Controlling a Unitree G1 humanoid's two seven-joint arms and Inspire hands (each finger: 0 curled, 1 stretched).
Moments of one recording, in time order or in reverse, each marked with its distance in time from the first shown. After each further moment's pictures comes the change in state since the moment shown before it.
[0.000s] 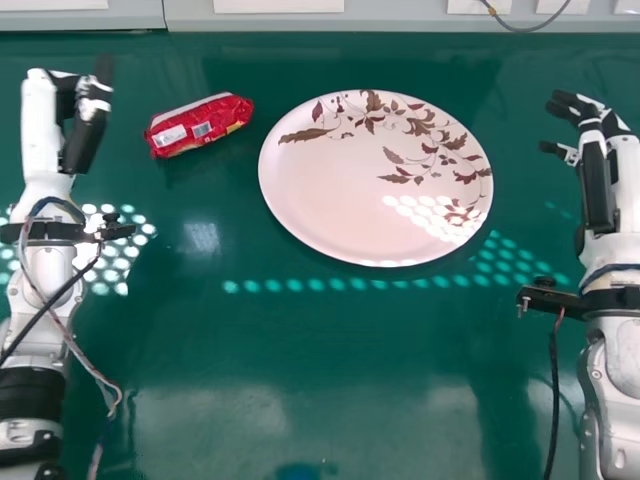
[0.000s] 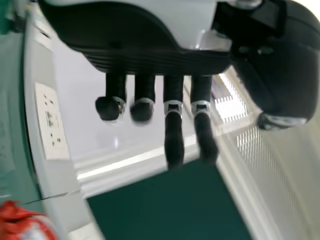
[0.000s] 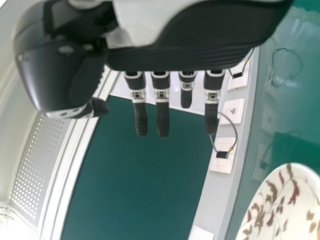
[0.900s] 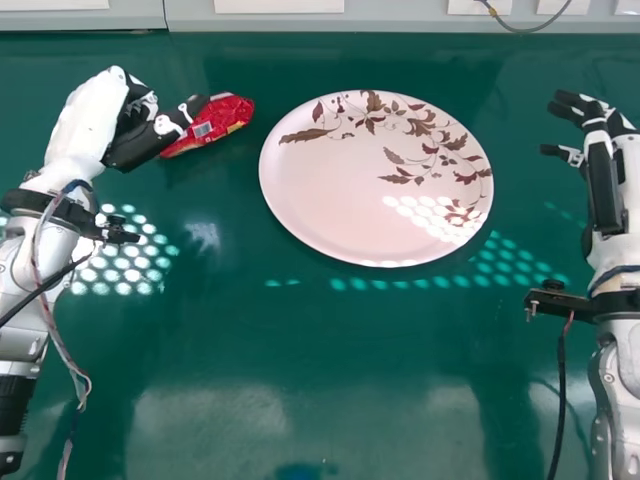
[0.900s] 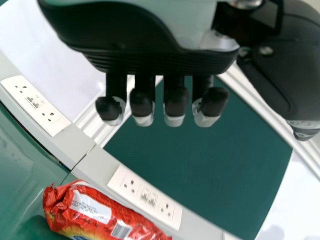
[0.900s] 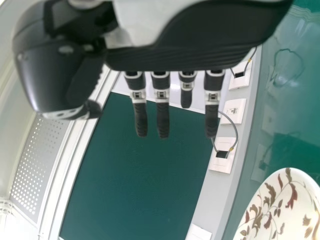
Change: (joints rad) left arm 0.048 0.101 -0.098 -0.388 0.158 0.371 -0.244; right arm 0.010 -0.022 -0.018 -0.001 0.005 0.005 0.025
